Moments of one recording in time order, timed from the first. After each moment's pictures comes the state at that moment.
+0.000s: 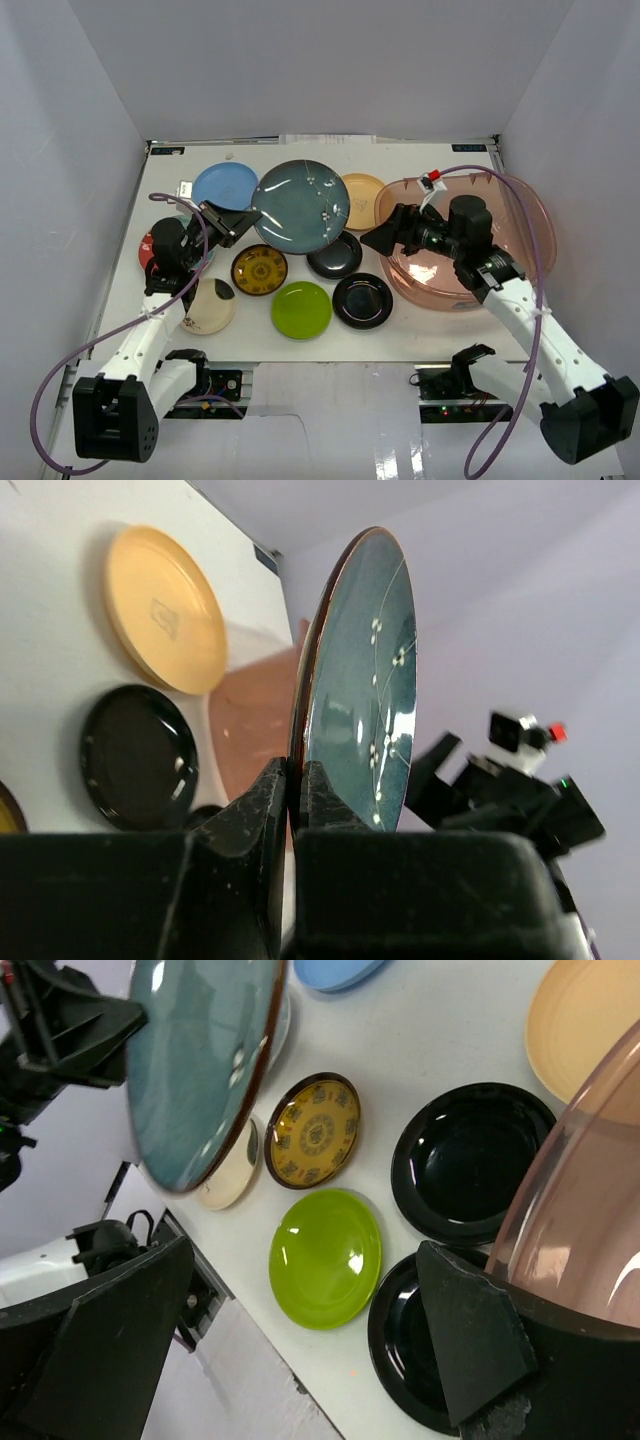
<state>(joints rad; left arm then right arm) -0.07 0.96 0.54 0.40 0.55 -1.12 0.39 0.91 0.82 -0.21 -0.55 0.52</state>
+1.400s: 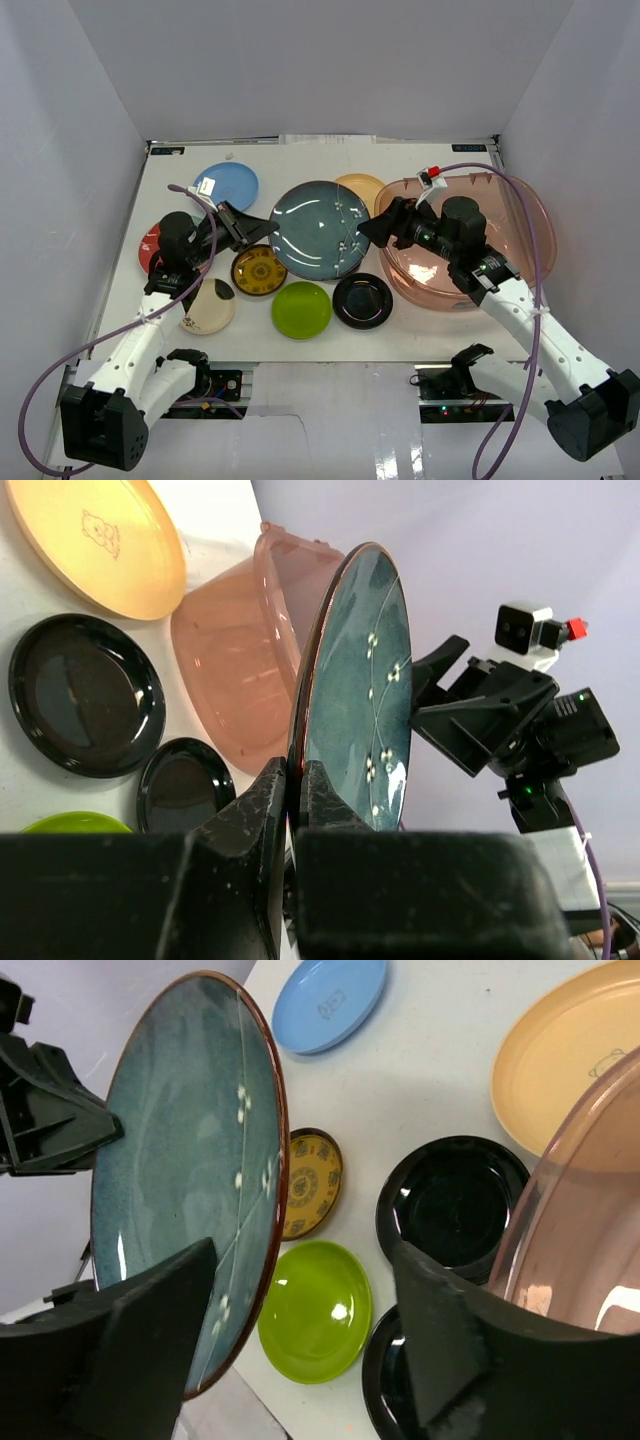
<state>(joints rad) -0.20 0.91 0.63 0.20 0.65 -1.04 0.52 0.95 0.84 -0.13 -0.31 0.54</state>
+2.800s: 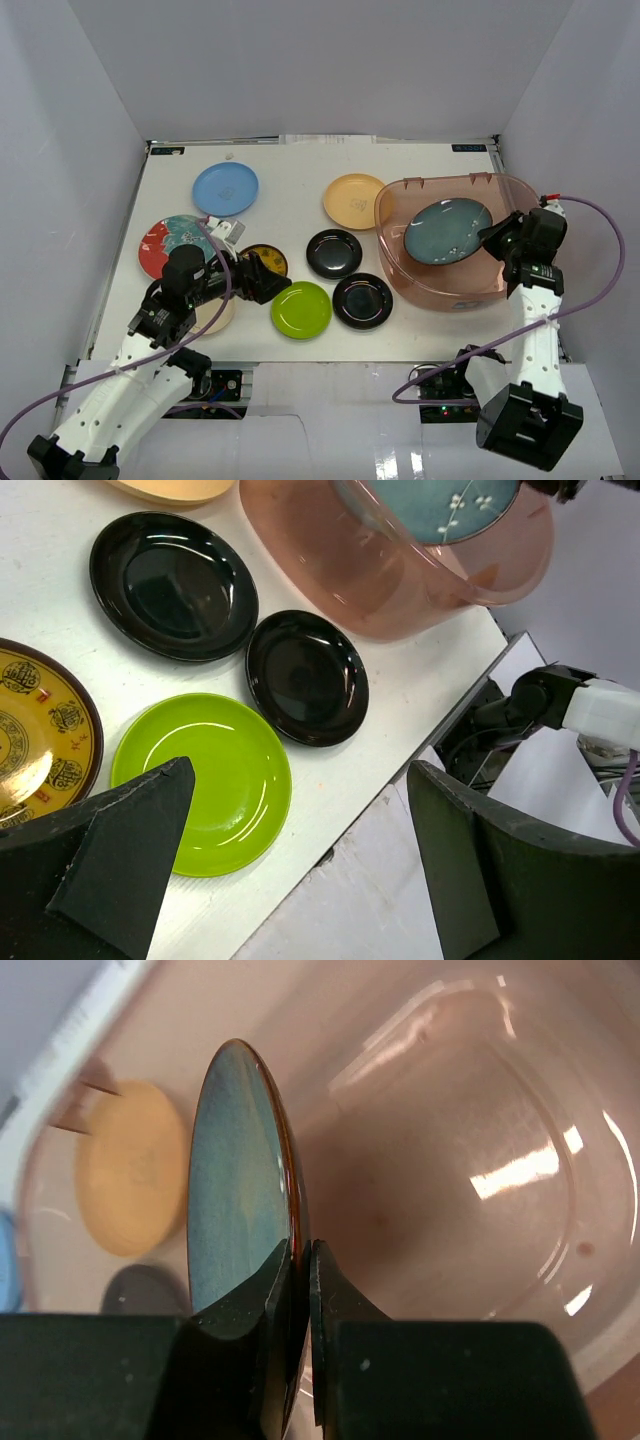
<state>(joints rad) -0.47 0.60 0.63 -0.32 0.47 -0.44 -0.29 0.87 0.78 -0.41 -0.19 0.52</state>
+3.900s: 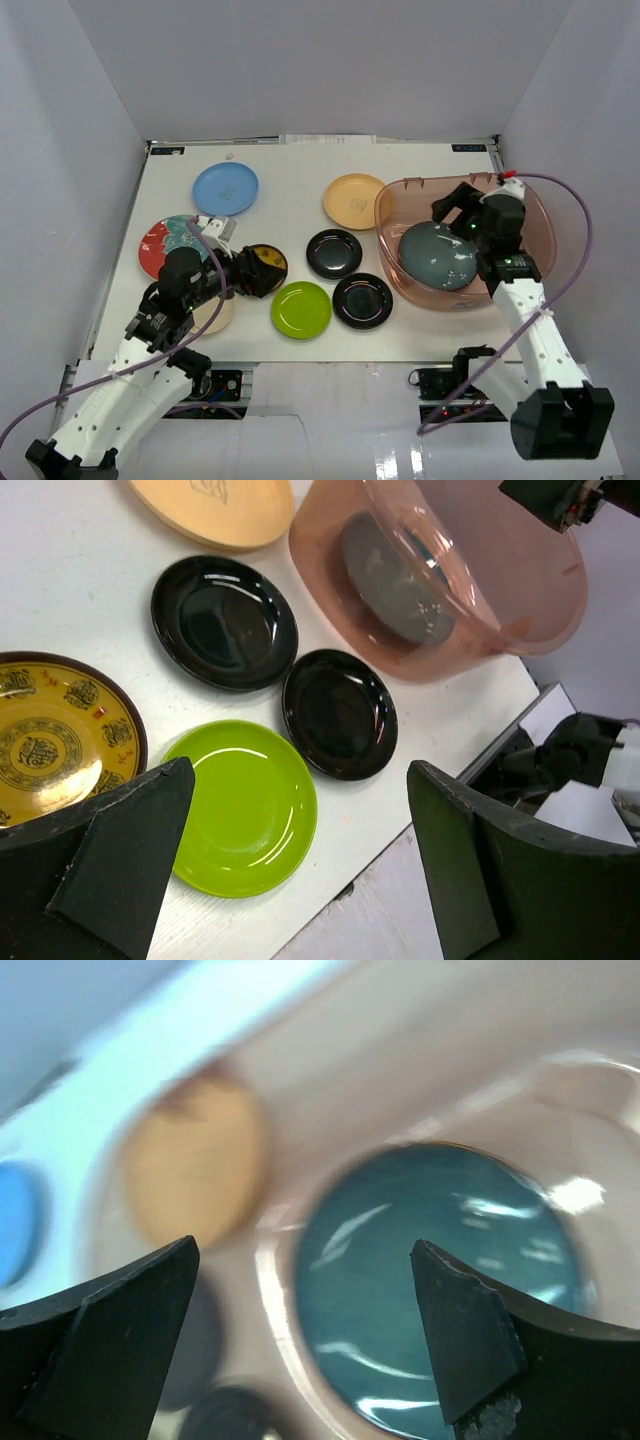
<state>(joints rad) -0.48 0.59 0.62 -0.32 0.34 -0.45 -0.05 0.99 0.73 -0.20 -0.07 0.51</state>
